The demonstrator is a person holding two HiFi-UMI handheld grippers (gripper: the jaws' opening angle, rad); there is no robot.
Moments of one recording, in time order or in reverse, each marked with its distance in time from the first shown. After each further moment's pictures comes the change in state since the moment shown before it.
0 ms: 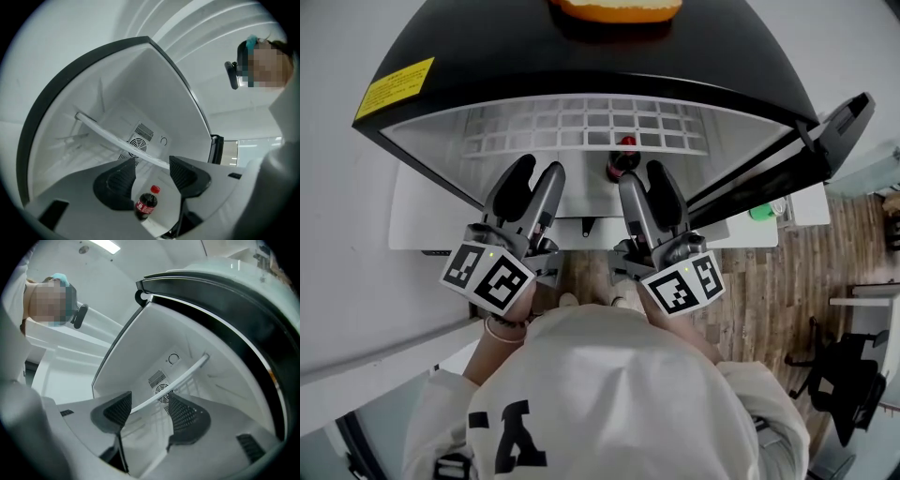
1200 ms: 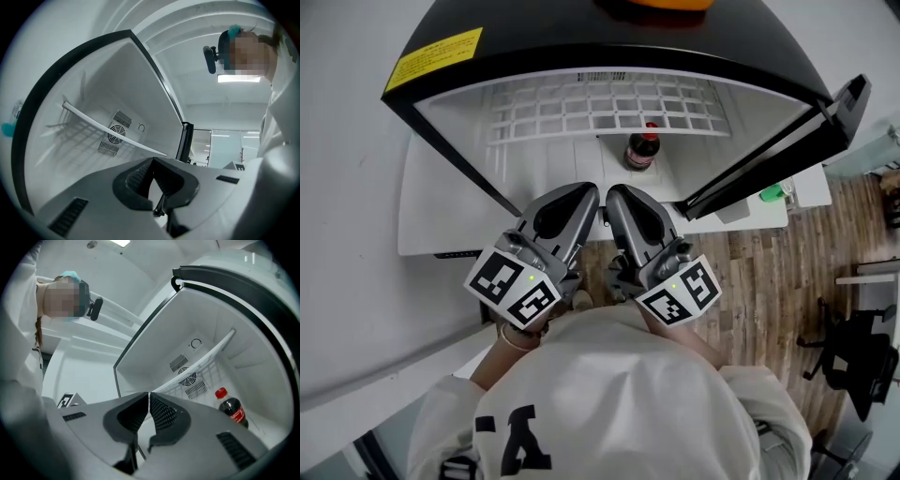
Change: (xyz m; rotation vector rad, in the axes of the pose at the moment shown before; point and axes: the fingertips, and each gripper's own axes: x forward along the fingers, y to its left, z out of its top) left arm -0.037 -0.033 -0.032 0.083 0.153 -0.281; right arm -0.011 0.078 -0.061 -0.074 0.080 0.134
